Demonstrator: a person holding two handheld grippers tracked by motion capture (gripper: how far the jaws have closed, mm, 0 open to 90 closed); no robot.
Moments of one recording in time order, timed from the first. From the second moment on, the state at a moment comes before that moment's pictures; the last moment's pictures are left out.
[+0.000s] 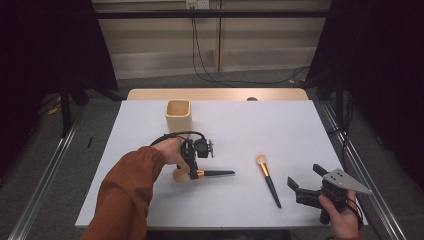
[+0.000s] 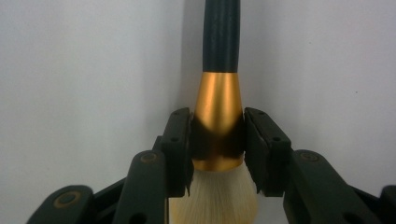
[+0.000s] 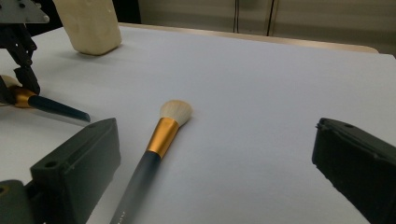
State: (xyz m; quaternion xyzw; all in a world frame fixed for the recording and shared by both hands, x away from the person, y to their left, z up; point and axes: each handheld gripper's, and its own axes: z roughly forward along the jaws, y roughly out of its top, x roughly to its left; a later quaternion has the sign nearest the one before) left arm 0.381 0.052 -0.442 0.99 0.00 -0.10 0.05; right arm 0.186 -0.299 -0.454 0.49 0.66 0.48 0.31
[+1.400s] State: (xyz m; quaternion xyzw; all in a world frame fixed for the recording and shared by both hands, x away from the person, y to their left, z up) left arm 0.381 0.075 -0.432 0.98 0.12 -0.09 0.13; right arm 0.187 -0.299 -0.454 0.49 0.66 0.47 0.31
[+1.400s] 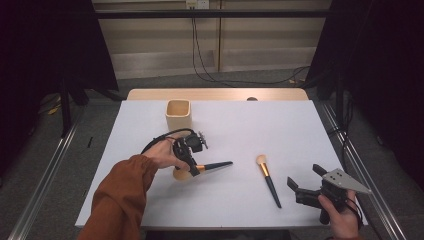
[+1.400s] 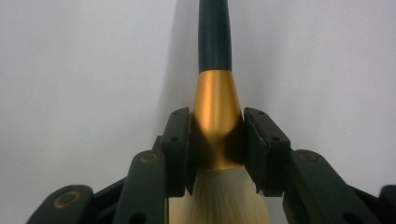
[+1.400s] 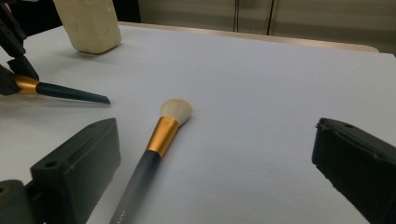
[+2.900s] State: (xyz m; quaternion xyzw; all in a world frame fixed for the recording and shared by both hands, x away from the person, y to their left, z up) left arm 0.380 0.063 -0.447 0.99 0.11 -0.12 0.04; right arm 0.188 -0.298 -0.455 0.49 0.67 0.47 0.30
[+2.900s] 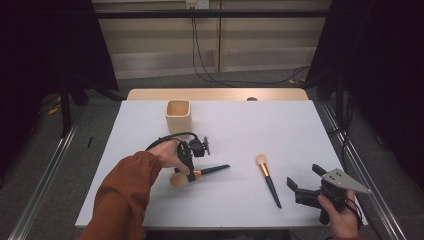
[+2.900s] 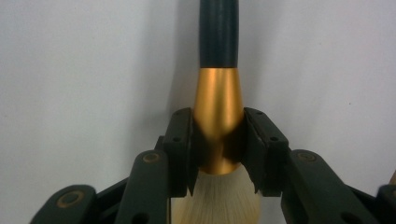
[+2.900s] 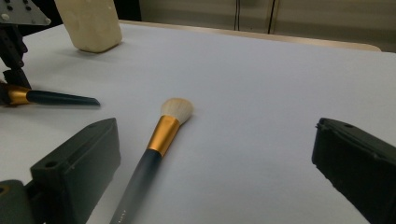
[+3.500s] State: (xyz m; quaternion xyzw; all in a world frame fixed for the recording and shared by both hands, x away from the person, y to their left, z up) left arm 0.375 0.076 -0.445 0.98 0.14 -0.09 0.09; right arm 0.189 -0.298 -0.455 0.49 0.67 0.47 0.30
